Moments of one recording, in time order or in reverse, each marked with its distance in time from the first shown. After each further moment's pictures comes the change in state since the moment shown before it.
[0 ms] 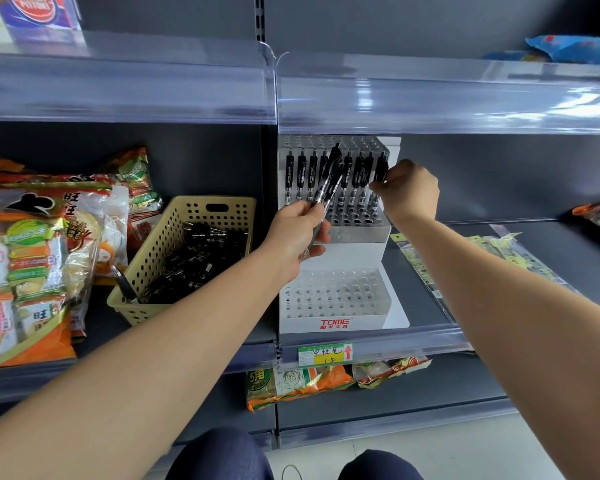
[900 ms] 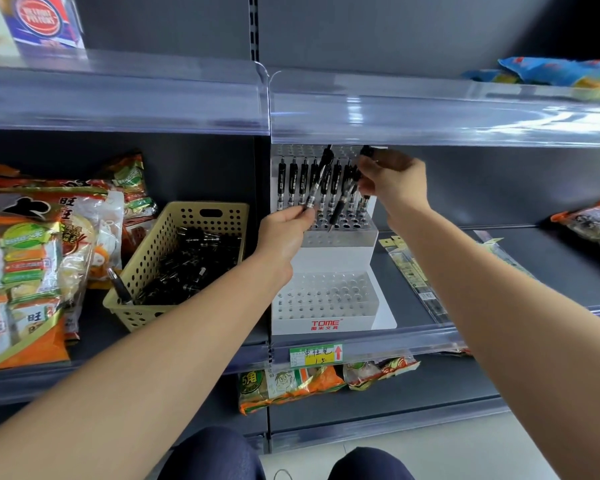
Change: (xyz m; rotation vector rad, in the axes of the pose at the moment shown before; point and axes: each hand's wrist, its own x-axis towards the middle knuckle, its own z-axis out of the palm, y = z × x) left_hand -0.001 -0.002 0.005 -0.032 0.135 0.054; right_hand -0.022 -0.040 -0.037 0.833 -0.159 0.140
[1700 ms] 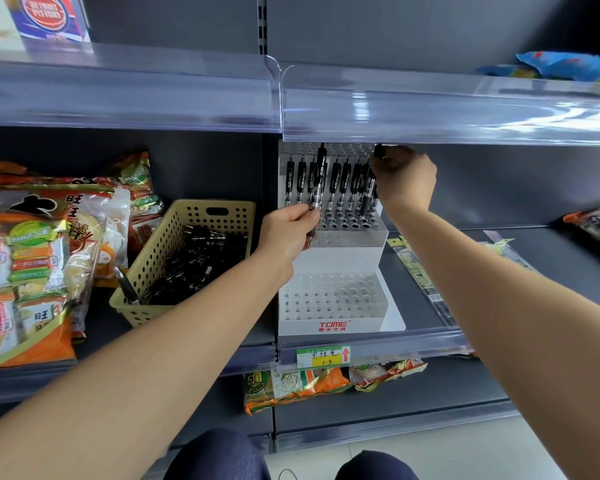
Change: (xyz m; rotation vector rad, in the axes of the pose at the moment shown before) left_hand 0.015 -0.007 -0.012 0.016 -0.035 0.032; right_hand 0.020 0.017 0.009 -0.692 0.210 -0.267
